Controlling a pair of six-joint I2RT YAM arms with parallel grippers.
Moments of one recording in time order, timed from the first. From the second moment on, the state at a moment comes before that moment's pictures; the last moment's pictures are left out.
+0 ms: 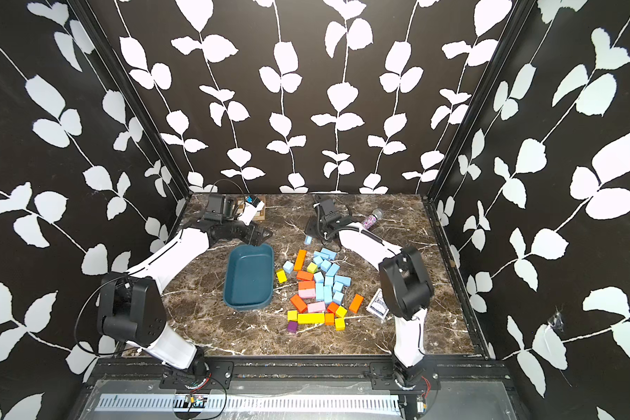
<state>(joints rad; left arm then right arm) -0.27 1.60 1.26 -0.44 0.49 0.16 0.57 1.88 1.51 -0.32 -0.06 0.83</state>
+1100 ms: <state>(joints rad) -0.37 1.67 1.29 -0.29 0.63 -0.13 0.67 1.90 1.44 0.05 -0.07 0.95</state>
